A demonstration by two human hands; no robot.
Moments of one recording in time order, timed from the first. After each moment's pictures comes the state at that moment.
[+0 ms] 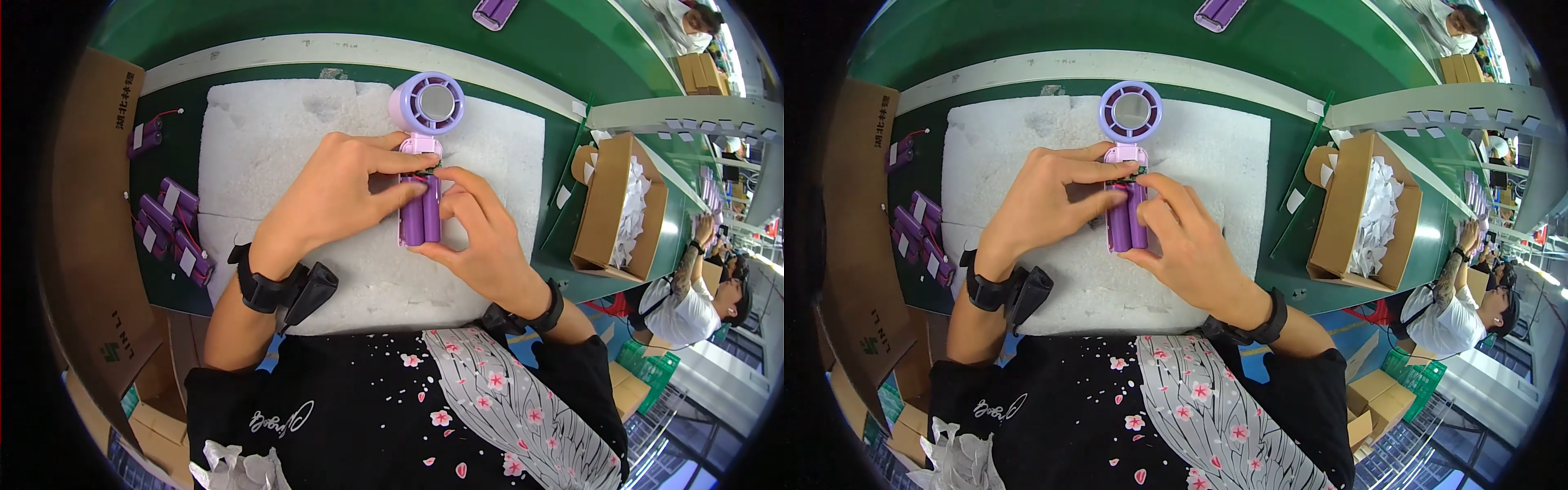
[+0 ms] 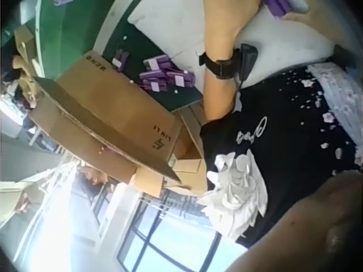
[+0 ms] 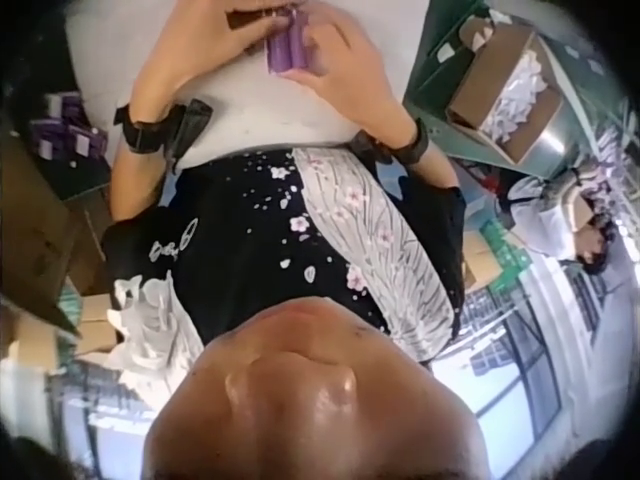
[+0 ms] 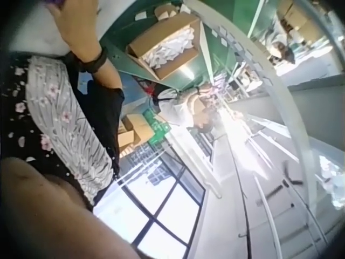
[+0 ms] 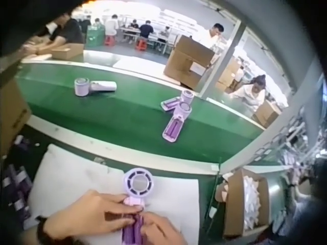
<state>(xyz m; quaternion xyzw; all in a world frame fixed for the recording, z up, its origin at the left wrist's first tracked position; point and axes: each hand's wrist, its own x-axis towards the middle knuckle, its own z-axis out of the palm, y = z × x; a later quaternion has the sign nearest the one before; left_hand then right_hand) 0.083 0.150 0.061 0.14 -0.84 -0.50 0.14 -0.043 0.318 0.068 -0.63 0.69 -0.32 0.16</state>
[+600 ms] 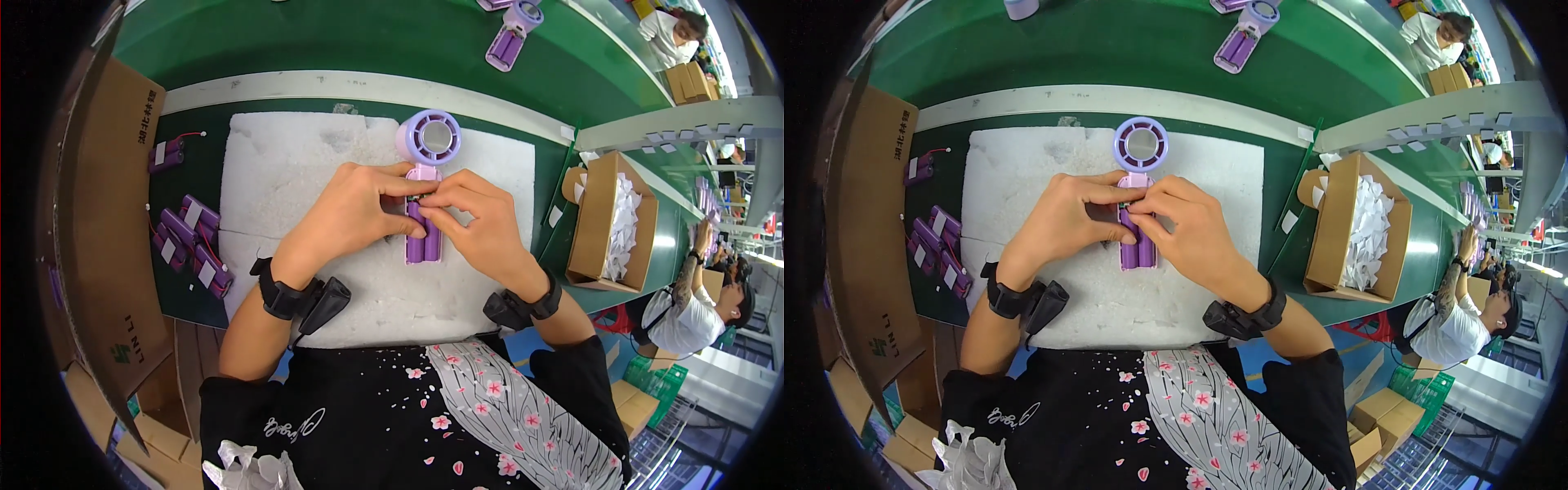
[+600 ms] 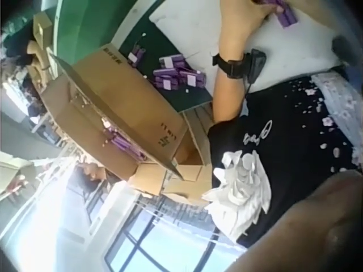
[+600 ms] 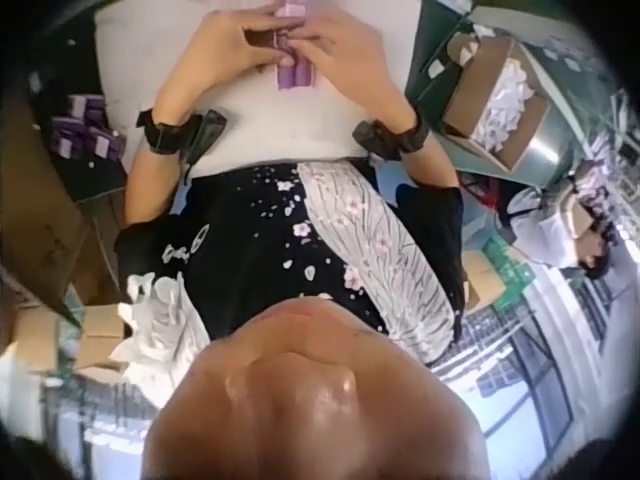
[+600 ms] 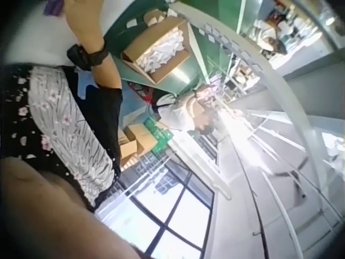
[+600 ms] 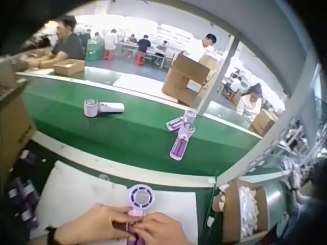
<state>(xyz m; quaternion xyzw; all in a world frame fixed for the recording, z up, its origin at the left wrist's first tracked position) 0.079 0.154 0.059 0.18 -0.82 -0.54 0.09 -0.068 0.293 0.061 -0.61 0.66 -0.39 0.19</state>
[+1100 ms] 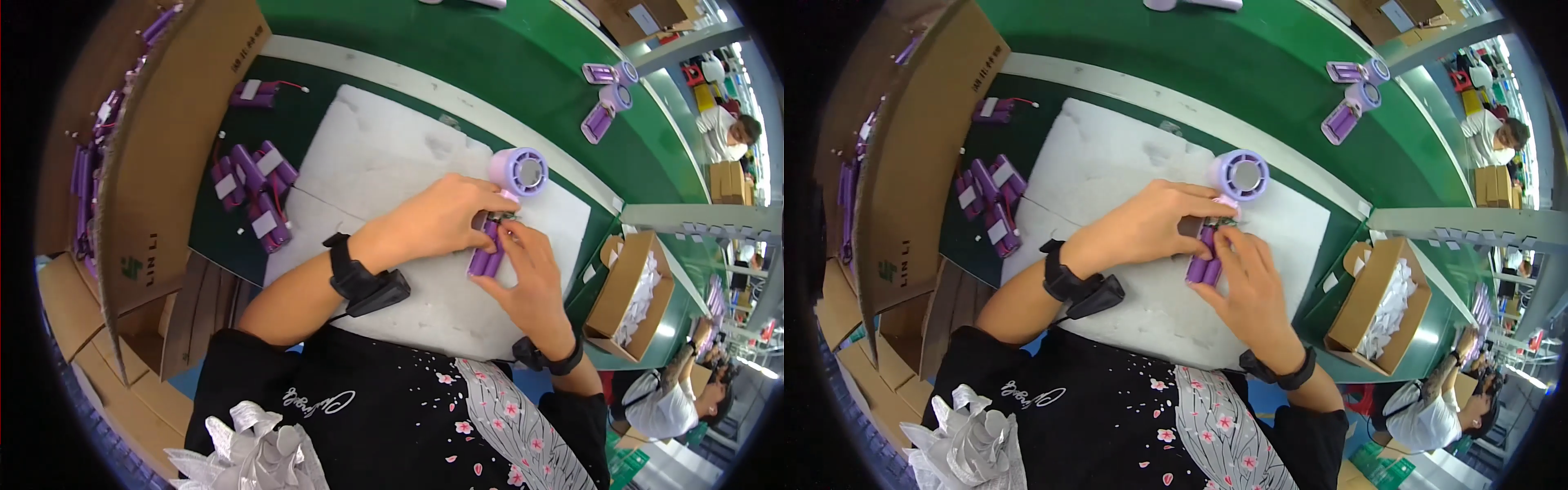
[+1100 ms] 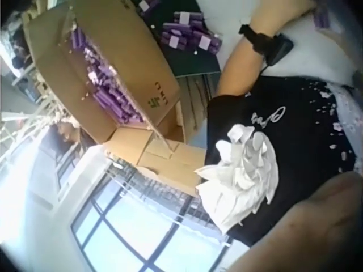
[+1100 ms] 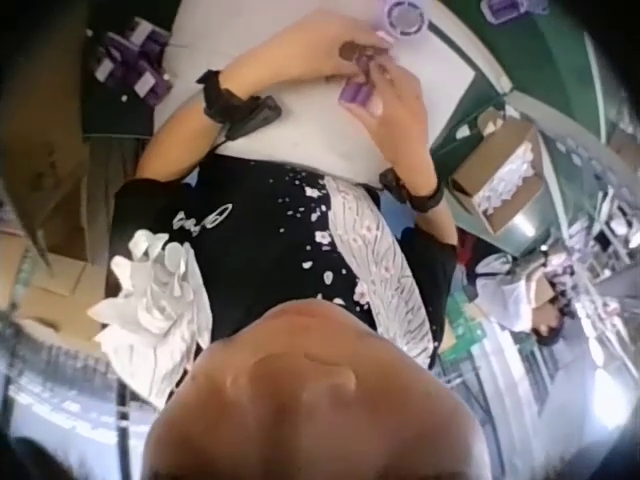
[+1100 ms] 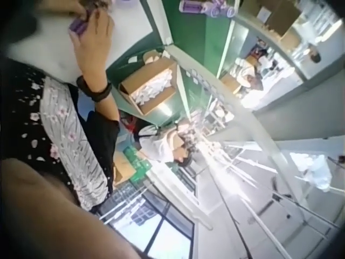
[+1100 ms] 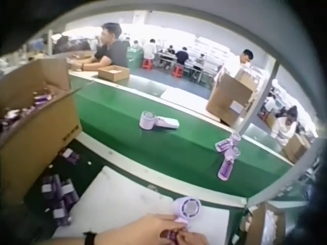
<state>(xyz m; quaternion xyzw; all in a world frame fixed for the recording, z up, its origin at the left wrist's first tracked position) 0.071 0.162 0.053 0.13 -0.83 -0.51 0.19 -0.067 0.311 0.073 -0.71 0.67 -0.22 0.09</state>
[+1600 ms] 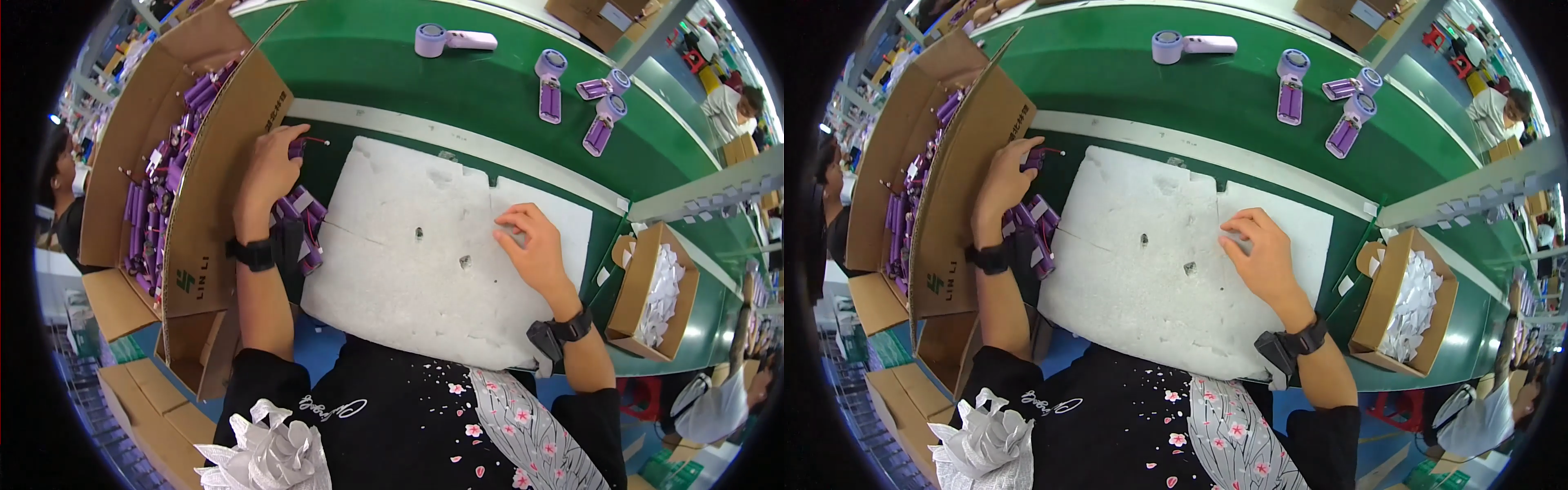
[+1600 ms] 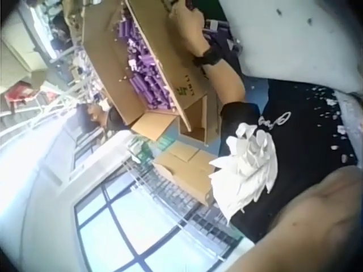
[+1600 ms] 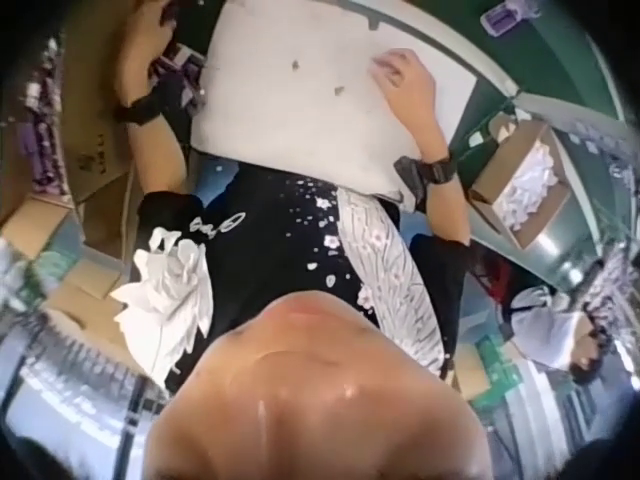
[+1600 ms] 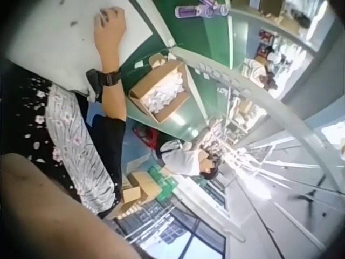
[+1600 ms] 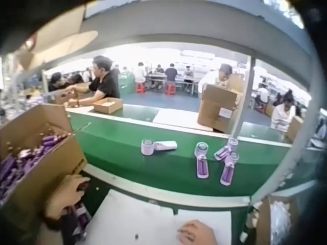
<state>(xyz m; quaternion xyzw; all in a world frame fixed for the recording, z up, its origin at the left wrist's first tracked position) 0.235 0.040 0.085 0.47 -0.85 -0.12 0.18 -0.082 0.278 0.035 -0.59 0.67 -0.40 0.18</state>
